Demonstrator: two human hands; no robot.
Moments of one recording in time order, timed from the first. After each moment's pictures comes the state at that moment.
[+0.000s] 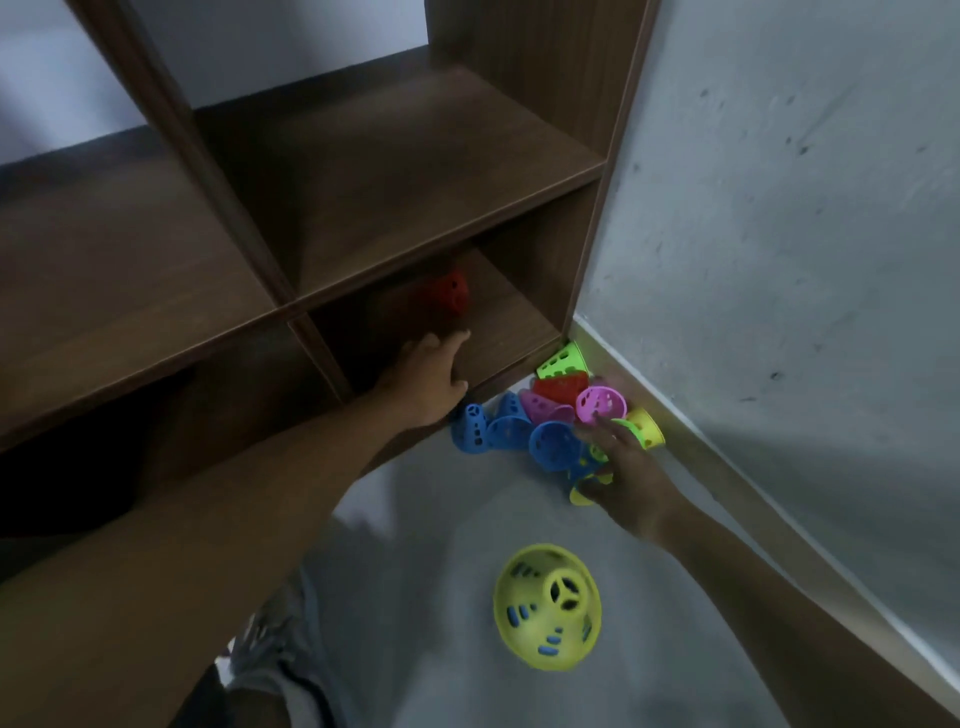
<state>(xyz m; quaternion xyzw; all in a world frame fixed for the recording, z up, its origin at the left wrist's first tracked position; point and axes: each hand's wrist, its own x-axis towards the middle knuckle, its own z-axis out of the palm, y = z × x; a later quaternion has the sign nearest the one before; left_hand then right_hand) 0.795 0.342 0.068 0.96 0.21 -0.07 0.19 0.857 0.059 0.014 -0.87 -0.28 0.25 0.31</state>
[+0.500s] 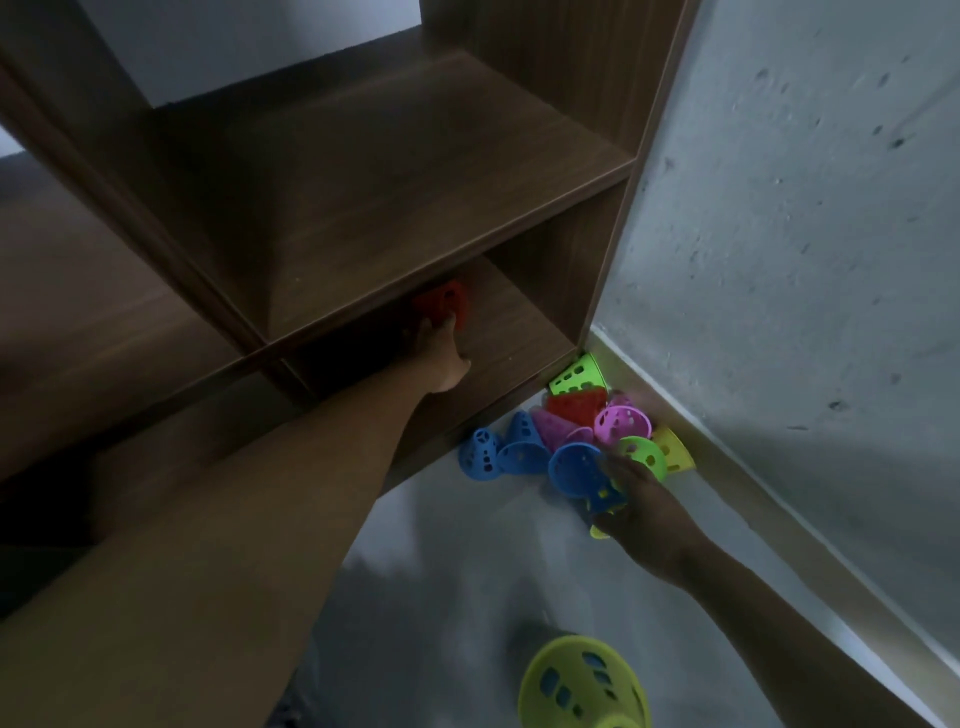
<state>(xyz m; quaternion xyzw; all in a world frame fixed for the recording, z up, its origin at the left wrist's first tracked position) 0.886 0.390 0.031 0.91 0.32 -0.17 0.19 0.877 0.068 -0.024 -0.89 -0.25 0.28 0.26</state>
